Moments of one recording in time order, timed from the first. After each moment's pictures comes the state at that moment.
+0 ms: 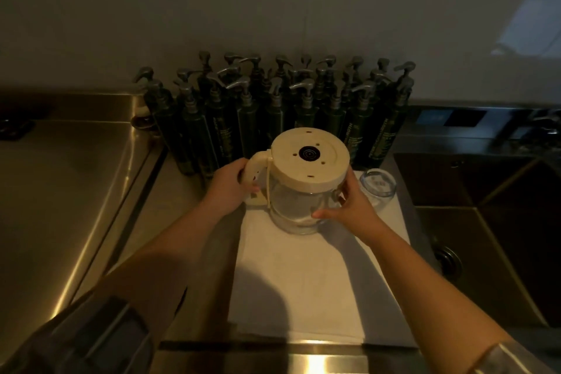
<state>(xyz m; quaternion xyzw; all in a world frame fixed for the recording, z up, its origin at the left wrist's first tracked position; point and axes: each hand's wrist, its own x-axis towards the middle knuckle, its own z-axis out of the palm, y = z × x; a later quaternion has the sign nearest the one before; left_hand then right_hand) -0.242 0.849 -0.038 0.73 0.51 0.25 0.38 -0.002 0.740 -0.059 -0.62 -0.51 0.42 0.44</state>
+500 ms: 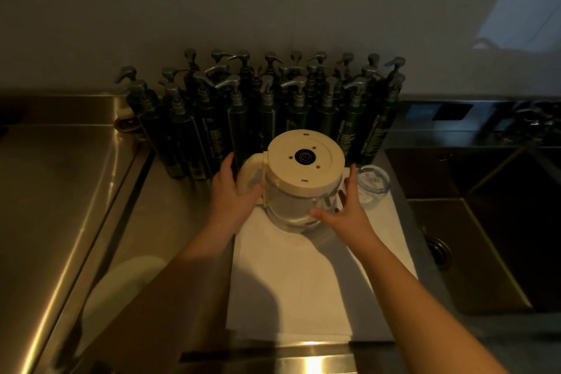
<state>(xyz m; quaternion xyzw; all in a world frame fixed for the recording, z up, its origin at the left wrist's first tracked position) -0.226 0.829 -0.055 0.61 0.57 0.34 0.44 -0.025 0.729 -0.065 -0.64 -0.42 0.40 0.50</state>
